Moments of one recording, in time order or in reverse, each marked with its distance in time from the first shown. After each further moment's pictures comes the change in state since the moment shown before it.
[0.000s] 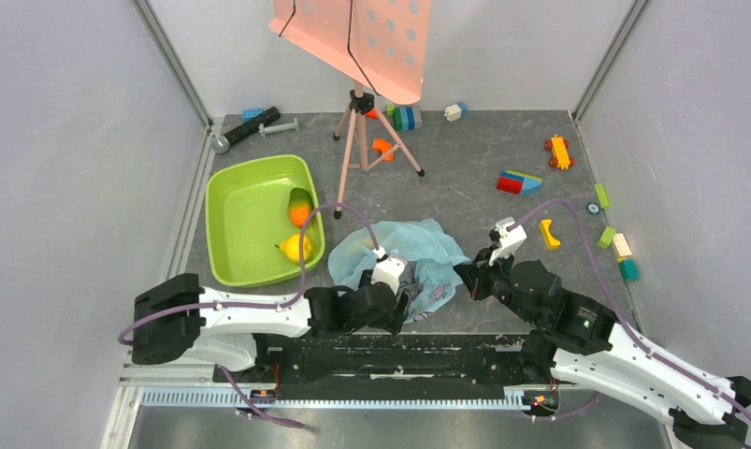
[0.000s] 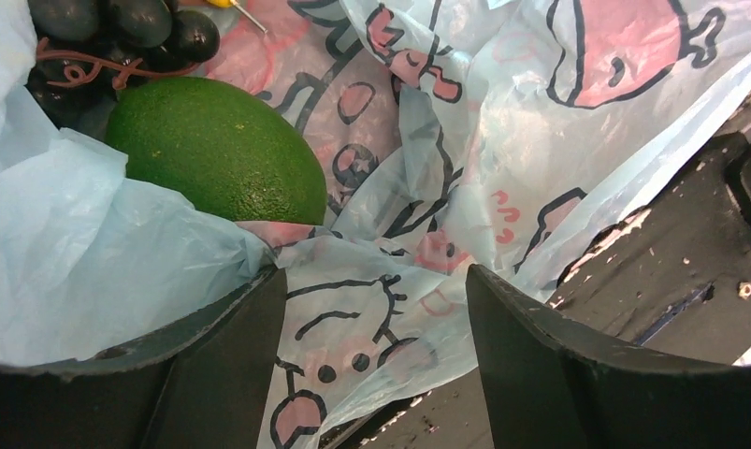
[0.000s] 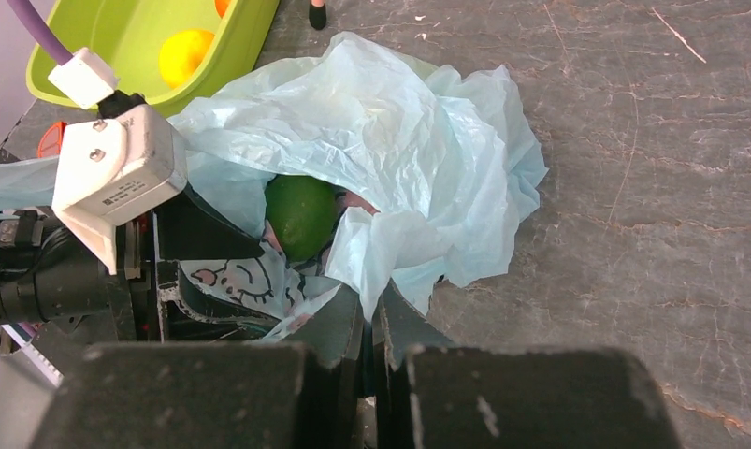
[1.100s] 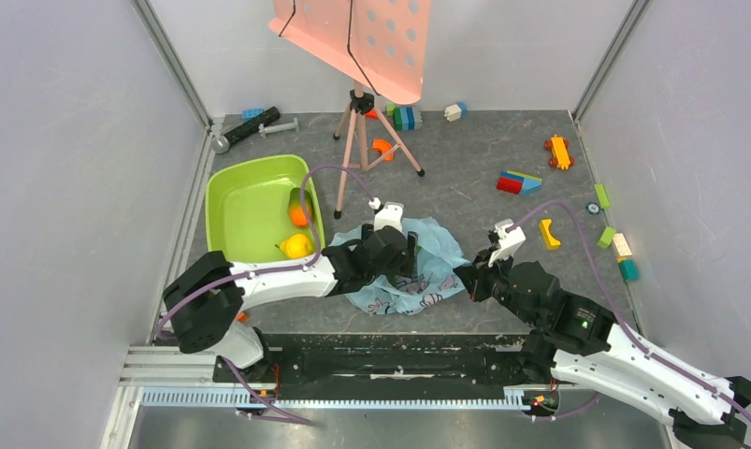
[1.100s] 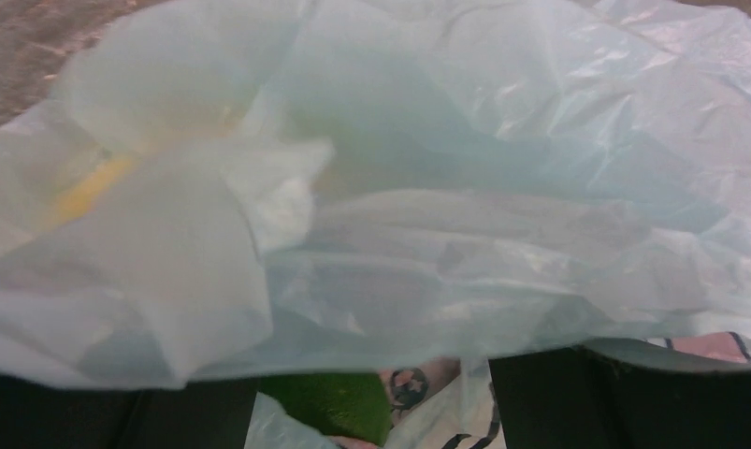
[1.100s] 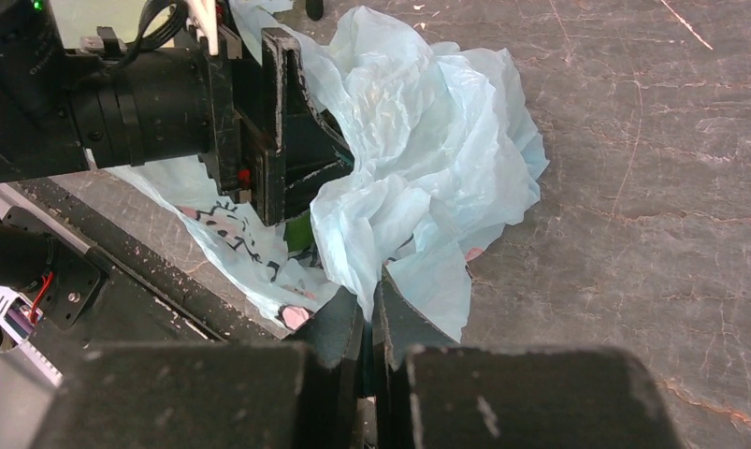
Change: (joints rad) left arm 0.278 0.204 0.241 0.018 -0.022 -0.015; right arm 0.000 -0.008 -0.019 0.000 -0.003 0.011
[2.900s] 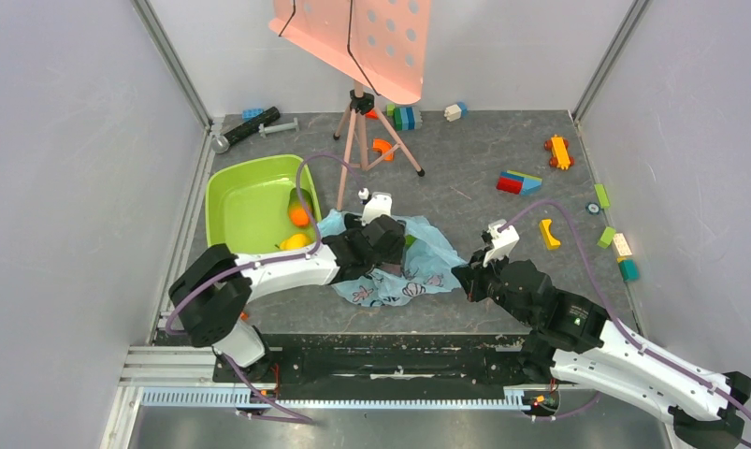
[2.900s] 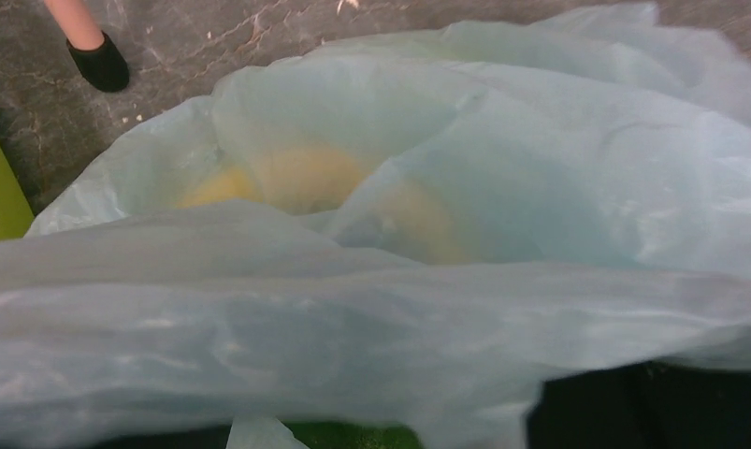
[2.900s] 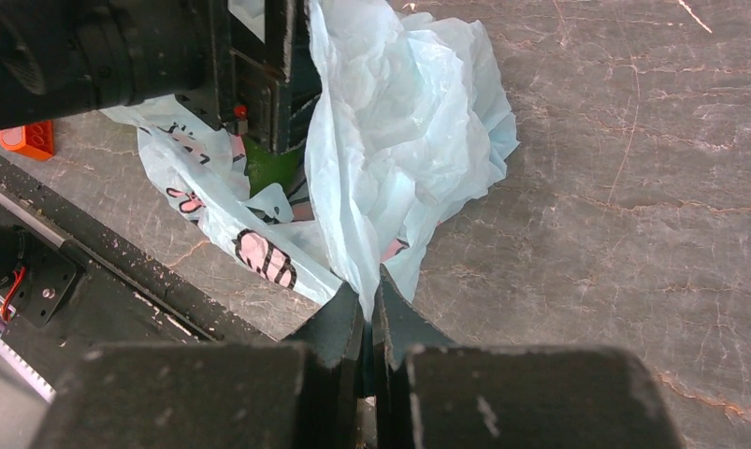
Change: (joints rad) left arm 0.085 0.044 0.043 -0.086 -0.136 0.052; right arm 0.000 0.040 -0.012 0.006 0.006 -0.004
